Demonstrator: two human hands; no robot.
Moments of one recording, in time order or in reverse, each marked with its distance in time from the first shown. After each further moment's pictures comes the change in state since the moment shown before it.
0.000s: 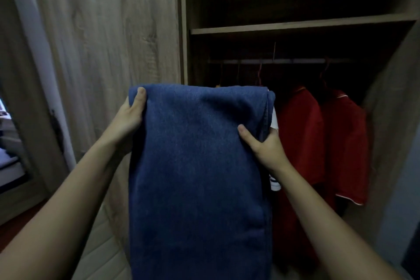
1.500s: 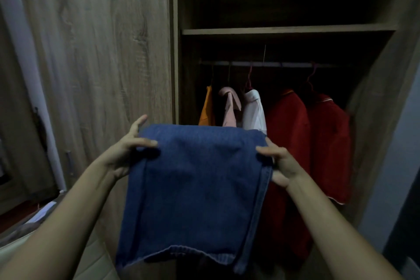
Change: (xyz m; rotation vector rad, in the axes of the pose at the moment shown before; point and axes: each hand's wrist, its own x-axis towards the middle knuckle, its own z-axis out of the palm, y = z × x) left_hand -0.006 -0.060 -0.009 -0.208 -0.328 -0.363; right_hand -0.011 0.003 -0.051 0.657 -0.248 0.525
